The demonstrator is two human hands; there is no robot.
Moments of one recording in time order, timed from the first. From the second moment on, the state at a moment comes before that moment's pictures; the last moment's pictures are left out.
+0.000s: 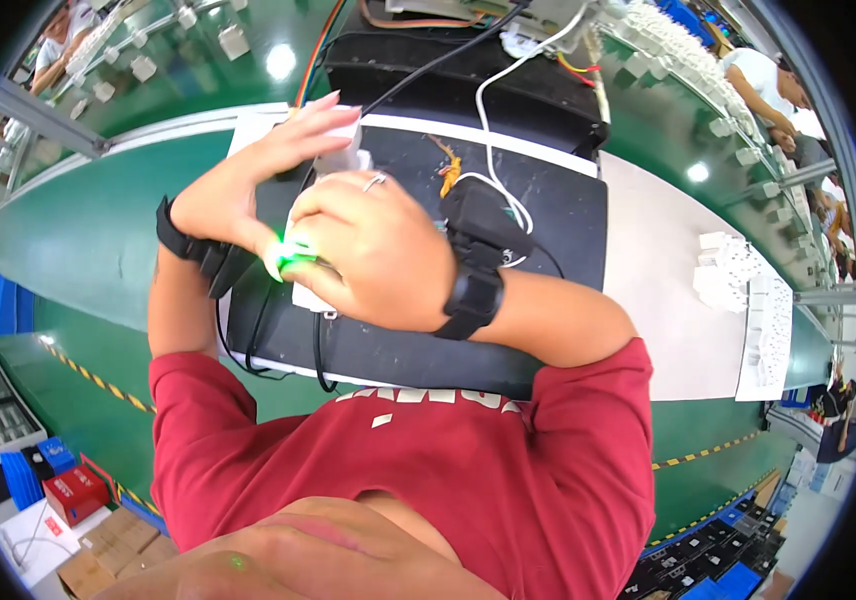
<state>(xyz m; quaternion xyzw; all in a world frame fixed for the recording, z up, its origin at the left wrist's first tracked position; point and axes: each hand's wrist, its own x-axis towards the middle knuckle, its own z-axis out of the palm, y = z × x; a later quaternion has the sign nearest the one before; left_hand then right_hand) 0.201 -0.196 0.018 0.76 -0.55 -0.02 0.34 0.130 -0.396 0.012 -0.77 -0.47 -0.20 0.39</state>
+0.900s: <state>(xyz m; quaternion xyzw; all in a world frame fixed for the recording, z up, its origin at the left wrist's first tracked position) 0.078 -0.054 0.039 0.77 -0.53 -0.08 0.35 0.050 -0.265 0.052 -0.79 -0.37 -0.31 0.38</state>
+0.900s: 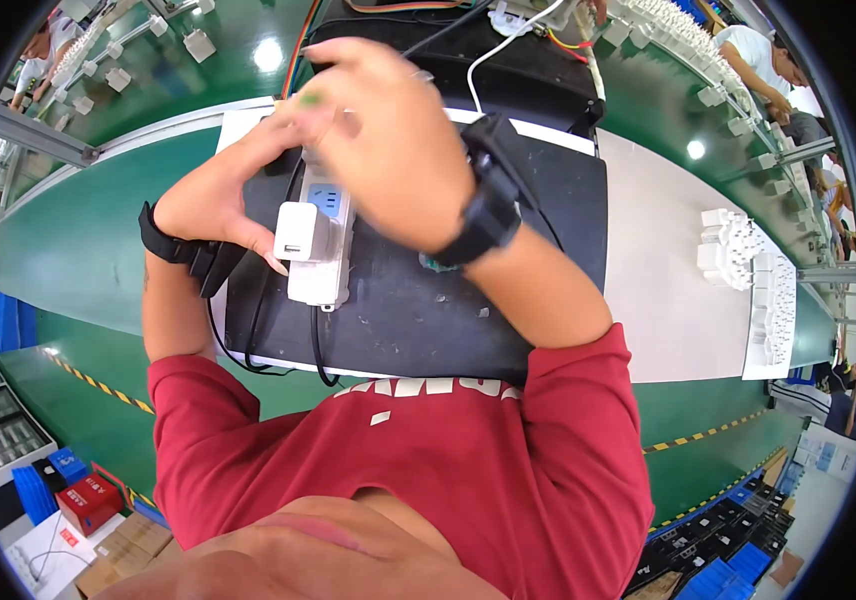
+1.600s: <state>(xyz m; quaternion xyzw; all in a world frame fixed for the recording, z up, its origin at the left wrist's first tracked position) -0.002 -0.053 0.001 0.85 -0.31 -0.03 0.42 0.060 -0.236 0.027 -0.85 -0.29 -0.23 0.37</state>
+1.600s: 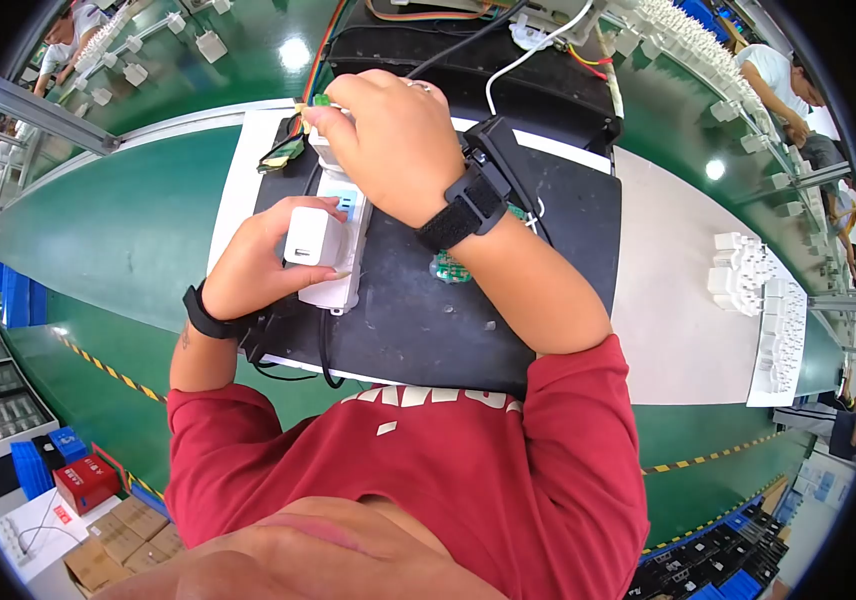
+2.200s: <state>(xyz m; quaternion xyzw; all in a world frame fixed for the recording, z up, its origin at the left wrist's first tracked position) 0.122 0.038 0.055 0.83 -0.11 0.13 0.54 0.047 -0.220 0.006 -0.88 -0.31 -0.24 0.28</state>
